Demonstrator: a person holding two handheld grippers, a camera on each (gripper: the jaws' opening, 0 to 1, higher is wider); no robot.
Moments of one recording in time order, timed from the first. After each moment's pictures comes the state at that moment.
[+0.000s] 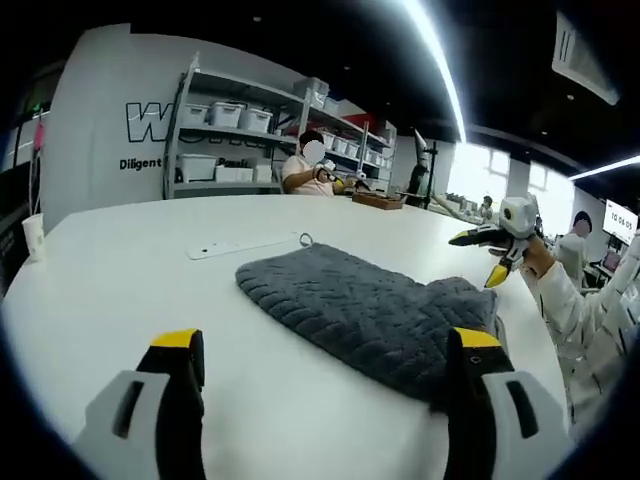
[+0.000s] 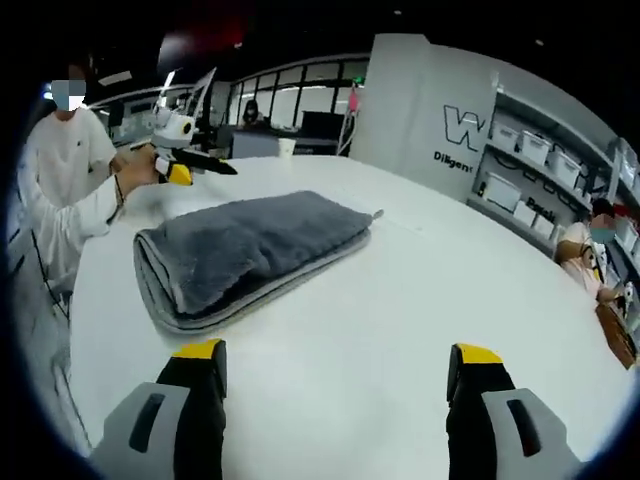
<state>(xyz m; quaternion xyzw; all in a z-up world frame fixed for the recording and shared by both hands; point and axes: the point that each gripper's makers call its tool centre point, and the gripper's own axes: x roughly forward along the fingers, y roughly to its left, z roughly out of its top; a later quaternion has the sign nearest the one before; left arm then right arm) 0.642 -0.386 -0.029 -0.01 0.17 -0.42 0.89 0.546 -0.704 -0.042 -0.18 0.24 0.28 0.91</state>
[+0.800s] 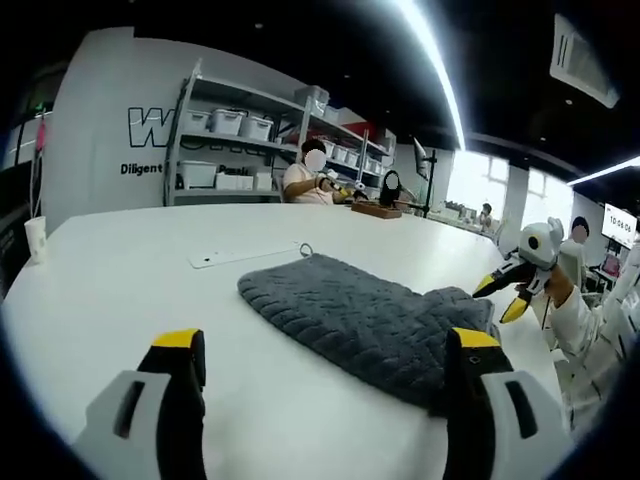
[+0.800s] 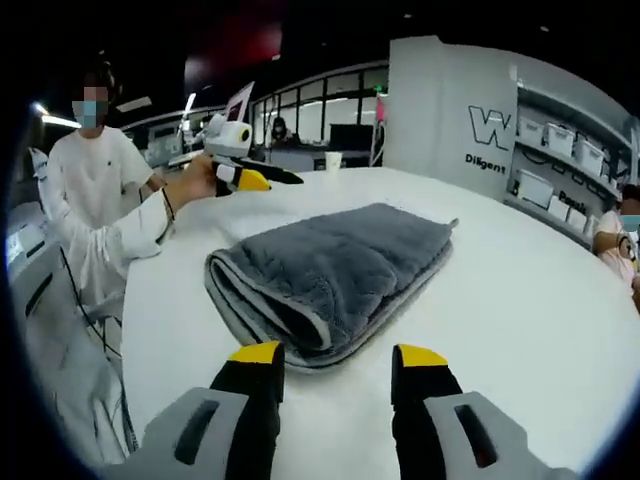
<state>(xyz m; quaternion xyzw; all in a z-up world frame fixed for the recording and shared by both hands) 0.640 -0.383 -0.019 -0.02 0.15 -0.42 0.90 0.499 -0.619 -0.053 -0.11 0.22 0.34 0.91</state>
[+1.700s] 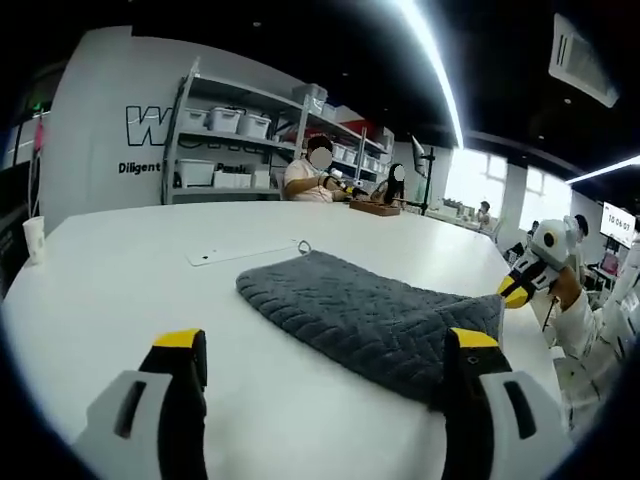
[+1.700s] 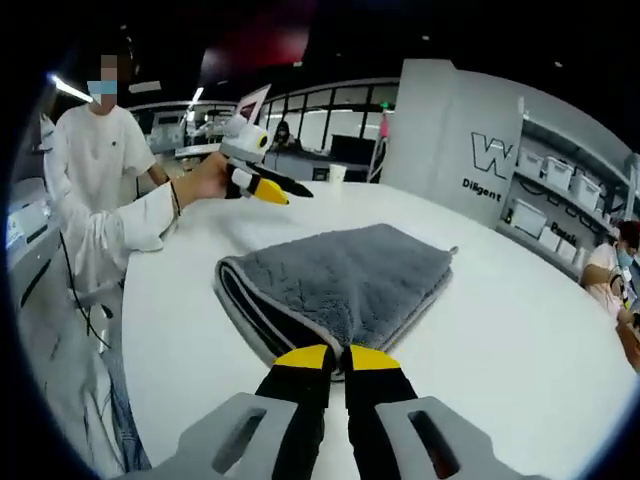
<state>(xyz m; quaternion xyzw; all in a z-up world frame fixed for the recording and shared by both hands) 0.639 -0.384 -0.022 -0.02 0.16 -0.42 0.89 0.481 -0.607 -0.052 -0.17 0.20 0.34 0.90</state>
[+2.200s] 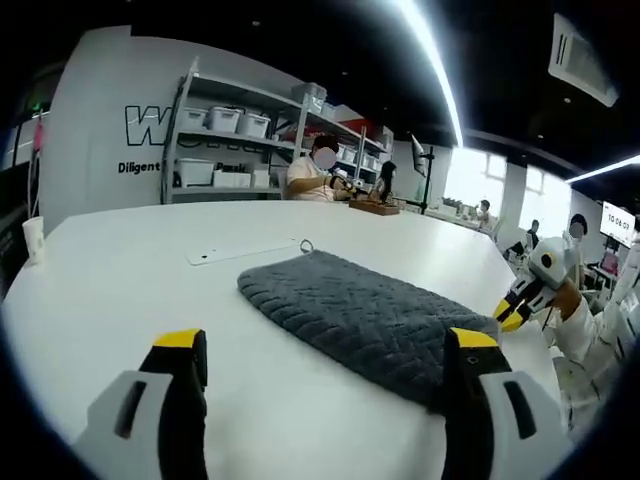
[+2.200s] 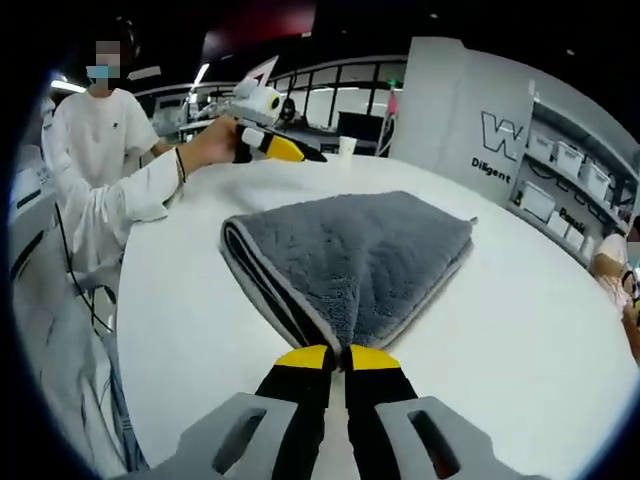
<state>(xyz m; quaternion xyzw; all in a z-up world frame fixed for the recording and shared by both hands) 0.639 -0.385 -0.022 -0.02 0.16 -0.42 0.89 0.473 -0.601 -0.081 -0.17 0.24 0.34 0.89</state>
